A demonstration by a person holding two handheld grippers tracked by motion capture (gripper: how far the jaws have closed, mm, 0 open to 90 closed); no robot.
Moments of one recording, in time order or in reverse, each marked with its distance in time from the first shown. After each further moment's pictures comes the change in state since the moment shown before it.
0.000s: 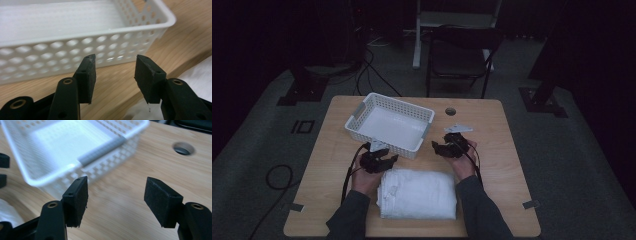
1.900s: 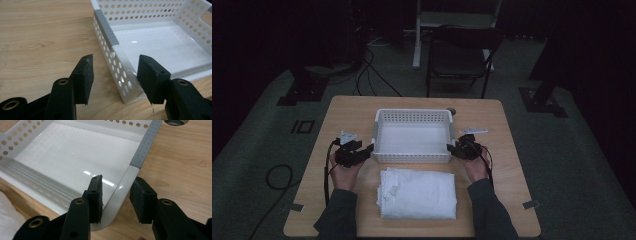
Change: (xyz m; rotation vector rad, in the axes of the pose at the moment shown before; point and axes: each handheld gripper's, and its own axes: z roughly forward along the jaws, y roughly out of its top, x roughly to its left) left arm 0.047 -0.001 -0.032 -0.082 0.154 -0.219; right arm -0.047 -0.029 -0.011 0.085 0.021 0.113
